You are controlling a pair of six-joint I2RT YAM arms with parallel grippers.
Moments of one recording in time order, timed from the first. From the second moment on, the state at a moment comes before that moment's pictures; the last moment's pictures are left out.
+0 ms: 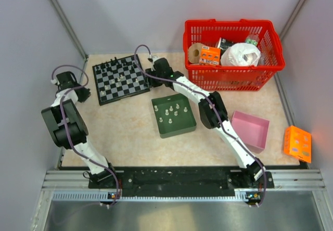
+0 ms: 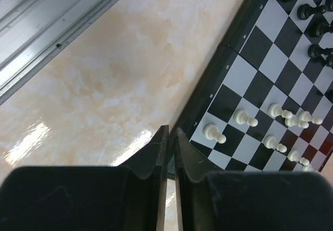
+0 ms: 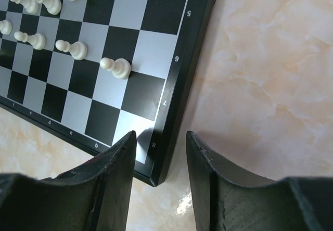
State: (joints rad) left arm 0.45 1.79 1.21 -0.23 0.09 -0.60; right arm 0.69 2.74 2.49 -0.33 -0.21 0.36
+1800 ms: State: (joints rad) left arm 0.50 1.97 1.21 -0.12 0.39 -0.66; right arm 0.66 2.75 2.45 -0.25 -0.37 0.53
